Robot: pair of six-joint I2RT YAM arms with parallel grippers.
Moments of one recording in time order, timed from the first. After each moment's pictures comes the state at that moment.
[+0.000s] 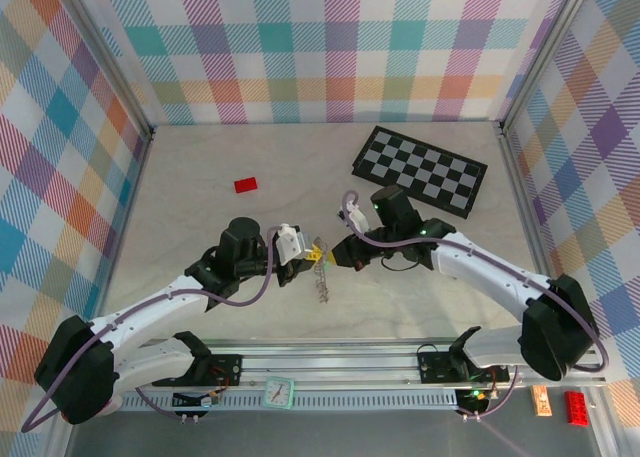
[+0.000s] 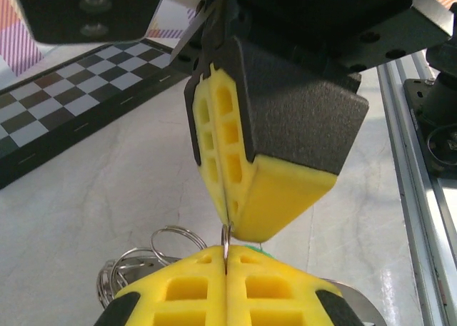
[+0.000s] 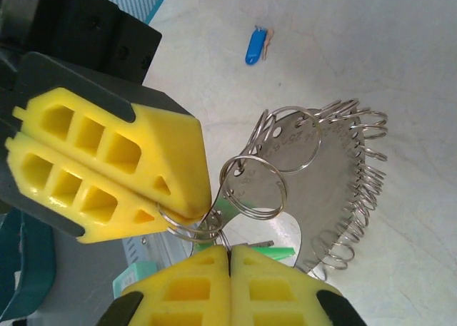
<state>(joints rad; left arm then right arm) -0.68 1.06 0.55 0.14 0.55 0.32 0.68 1.33 0.90 -0.37 -0.72 0.26</state>
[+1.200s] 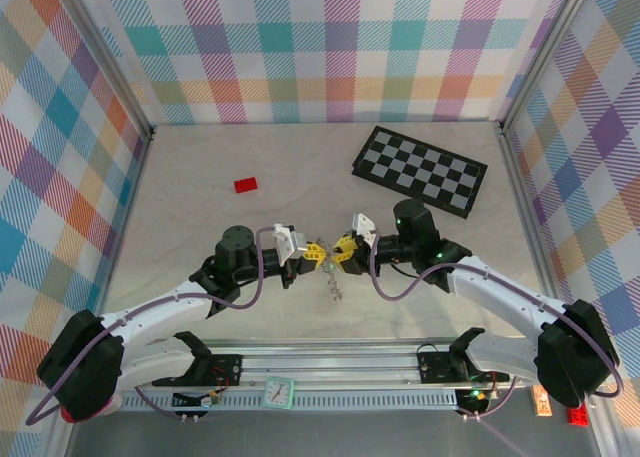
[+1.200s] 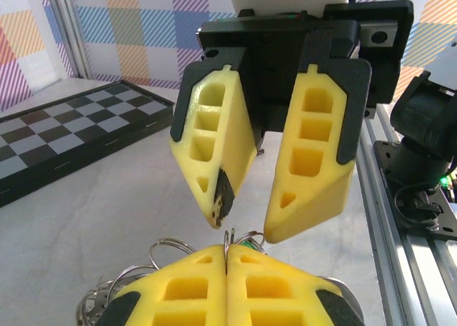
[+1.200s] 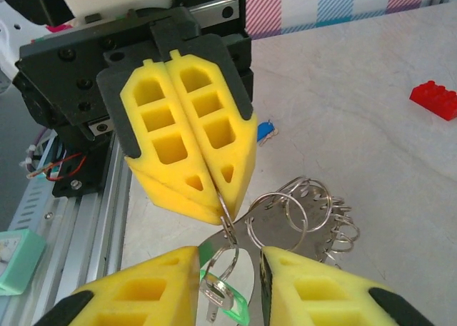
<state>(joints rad) -0.68 1.09 0.44 0.47 0.63 0.13 0.65 1.15 0.67 -0.01 -0.78 -0.27</state>
